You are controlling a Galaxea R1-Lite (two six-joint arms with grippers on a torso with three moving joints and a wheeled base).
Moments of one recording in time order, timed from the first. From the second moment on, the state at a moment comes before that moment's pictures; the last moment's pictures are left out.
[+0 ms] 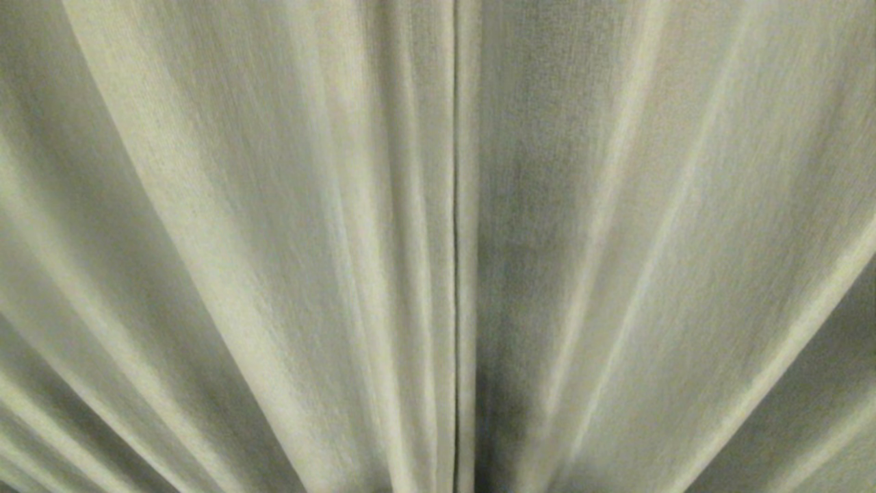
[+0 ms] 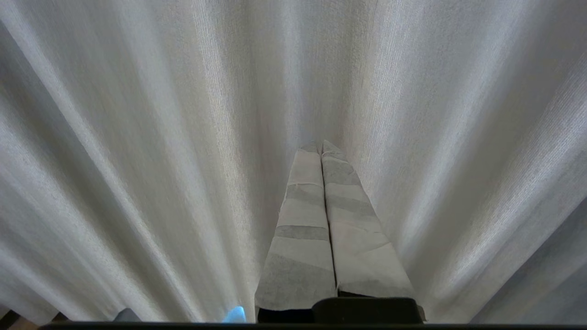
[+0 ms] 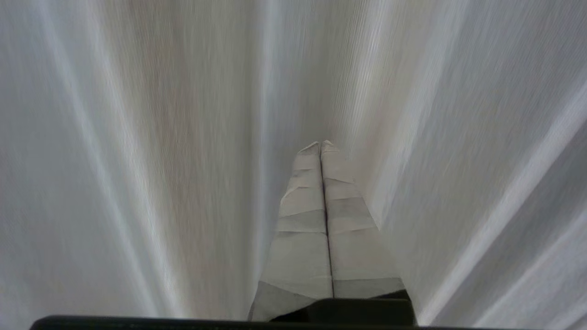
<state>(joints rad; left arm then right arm) 0.00 0.00 0.00 0.00 0.03 0.00 -0.40 0.54 -0.55 -0.11 0.12 -0.07</state>
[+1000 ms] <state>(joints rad) 0.00 0.00 0.00 0.00 0.03 0.00 -0.58 0.78 -0.70 -0.36 0.12 -0.21</state>
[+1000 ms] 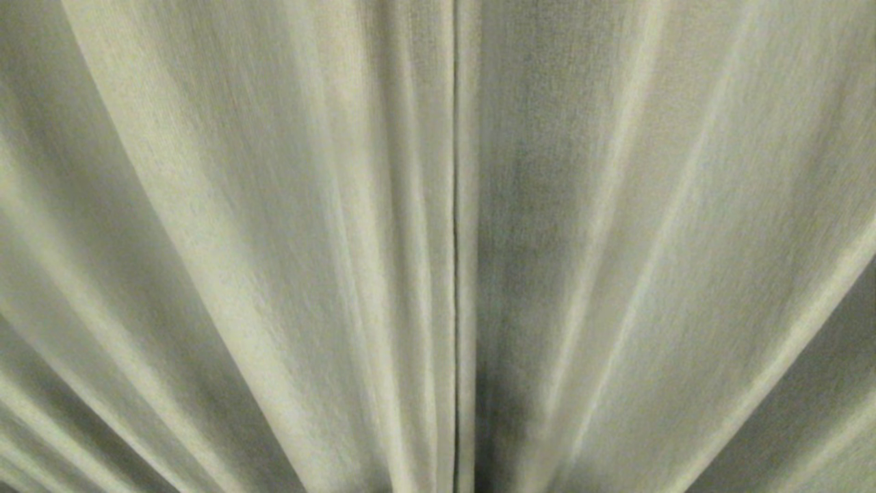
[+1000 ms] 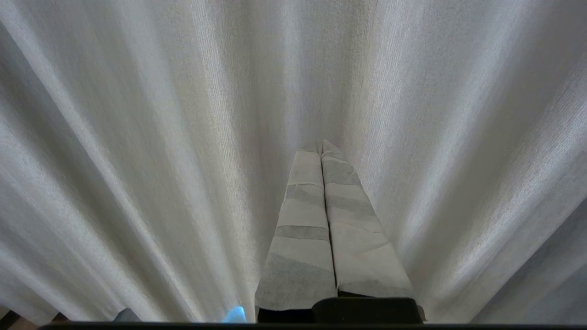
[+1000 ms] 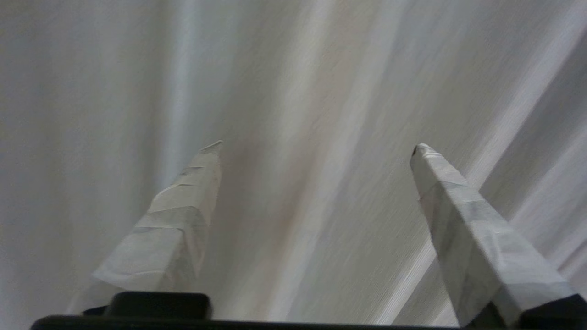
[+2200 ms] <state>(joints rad) 0.00 0.00 0.00 0.00 0.03 0.00 -0.48 1.28 -1.02 -0.54 0.13 -0.07</state>
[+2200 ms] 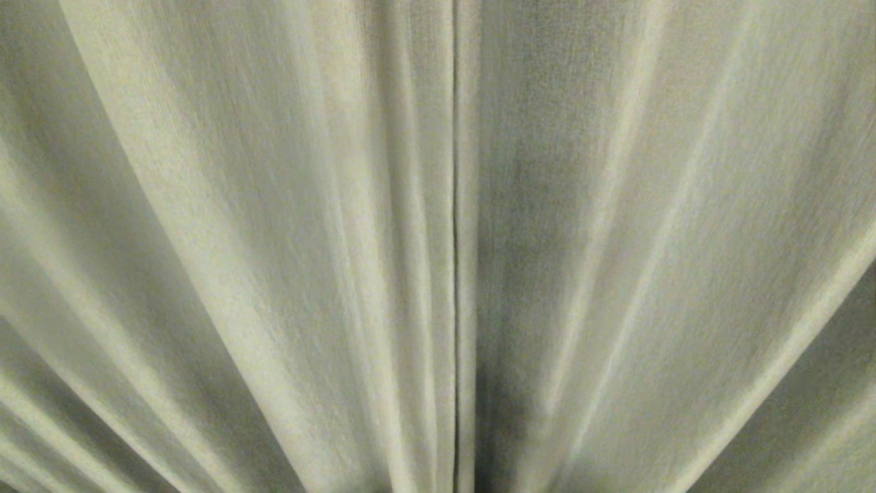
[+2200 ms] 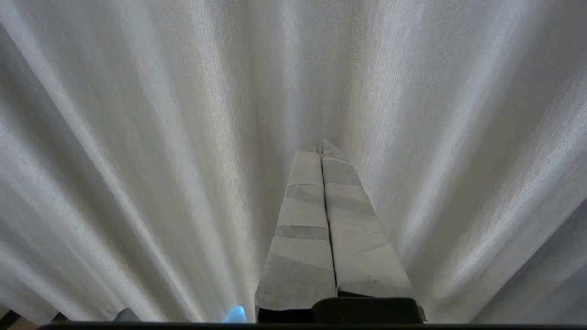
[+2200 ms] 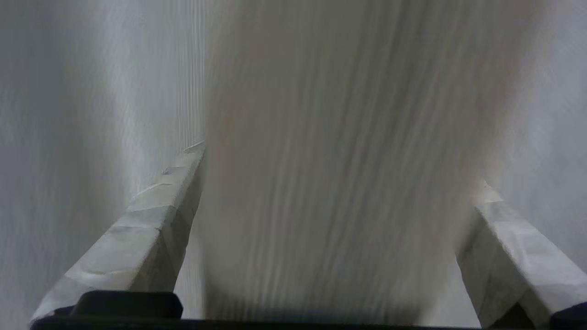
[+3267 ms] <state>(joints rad) 0.00 0.00 0.00 0.00 0.03 0.00 -0.45 1.43 -1.12 -0.62 0.13 -0.07</state>
